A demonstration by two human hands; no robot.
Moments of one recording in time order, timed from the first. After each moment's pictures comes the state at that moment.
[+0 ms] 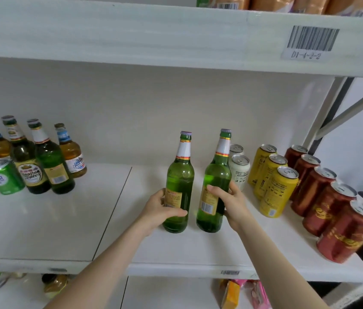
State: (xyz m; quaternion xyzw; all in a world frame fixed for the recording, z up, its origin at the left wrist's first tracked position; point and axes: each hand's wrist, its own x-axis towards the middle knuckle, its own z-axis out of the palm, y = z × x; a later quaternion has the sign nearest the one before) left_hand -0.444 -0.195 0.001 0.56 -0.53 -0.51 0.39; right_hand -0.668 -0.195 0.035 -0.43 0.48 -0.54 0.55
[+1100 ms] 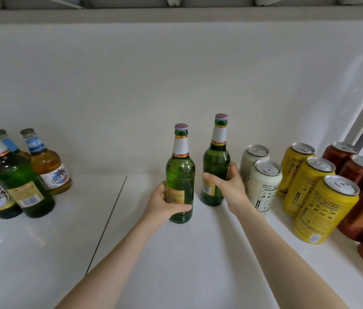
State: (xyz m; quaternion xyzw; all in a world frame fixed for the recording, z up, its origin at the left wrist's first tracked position) left_hand -0.440 -0.320 -0.044 0.55 -0.52 -0.47 0.46; right_hand -0.650 -0.356 -0.015 -0.48 0.48 -0.56 0.48
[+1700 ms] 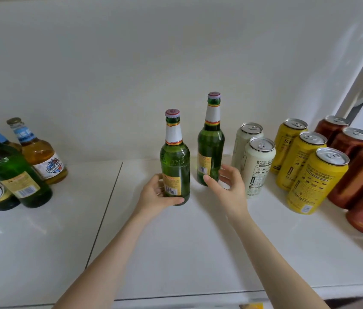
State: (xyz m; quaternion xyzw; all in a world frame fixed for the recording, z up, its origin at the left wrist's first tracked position) left_hand -0.424 -0.303 -0.063 0.54 -0.55 -0.45 0.45; right_hand -0.635 -0.274 -0.032 -0.46 0.53 -0.60 0.39
